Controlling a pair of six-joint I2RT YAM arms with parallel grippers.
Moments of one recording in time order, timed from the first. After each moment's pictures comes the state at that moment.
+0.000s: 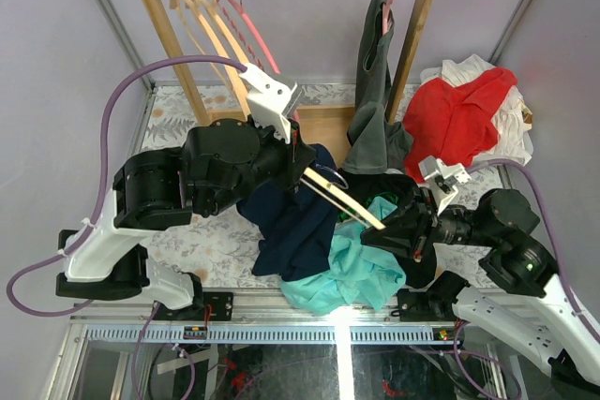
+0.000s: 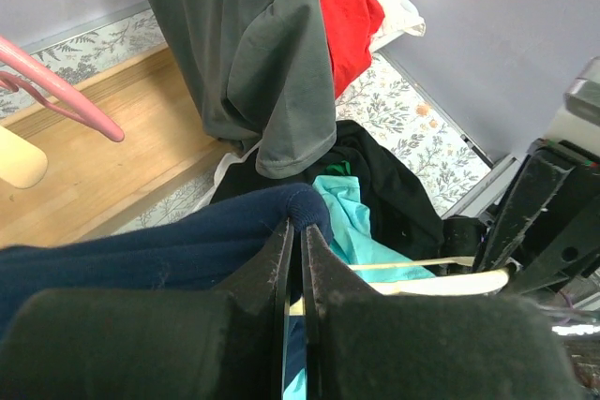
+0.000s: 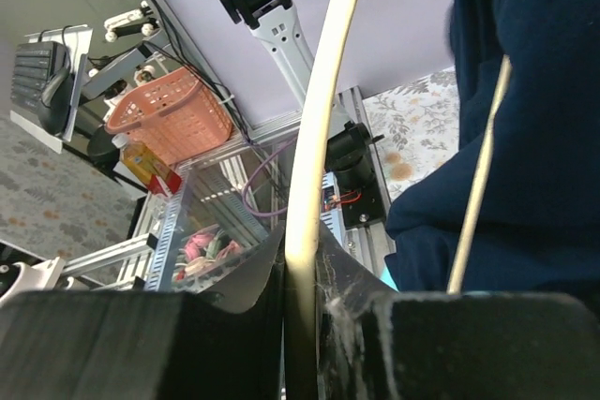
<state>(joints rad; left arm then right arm) -1.29 1.44 2.22 -1.12 -0.50 -0.41 0.76 0.53 0.95 -0.33 -0.73 0.47</state>
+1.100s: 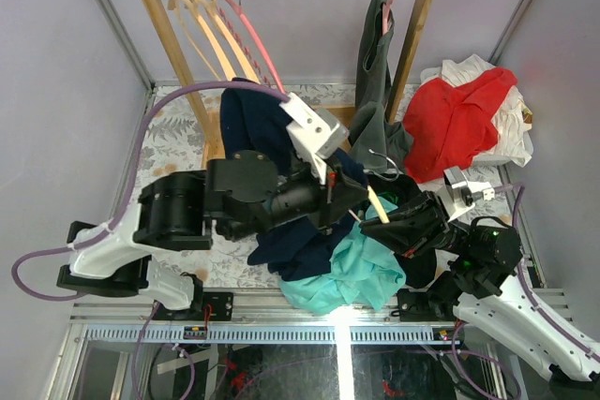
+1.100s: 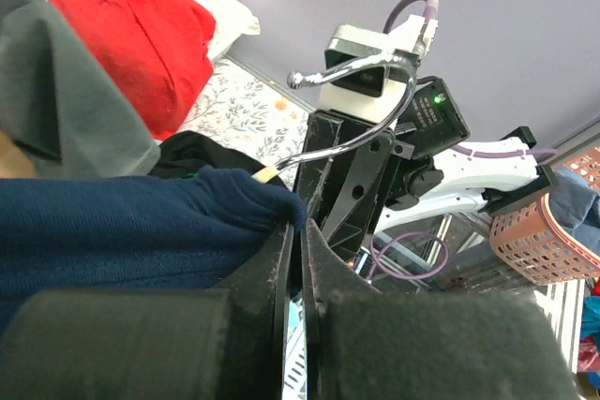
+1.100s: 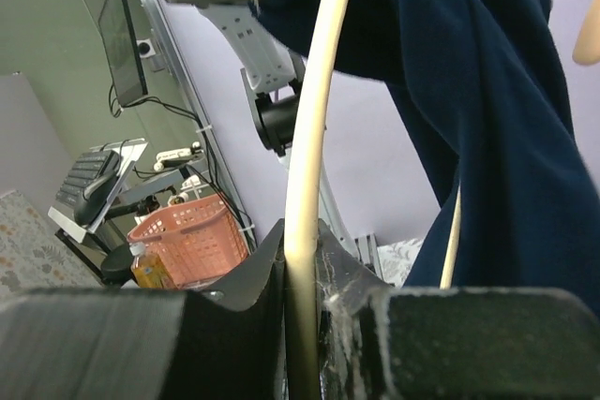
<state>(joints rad) -1.46 1.43 2.12 -0.88 -0.37 -0.40 0.77 0.42 0.48 0.57 -0.59 0.77</state>
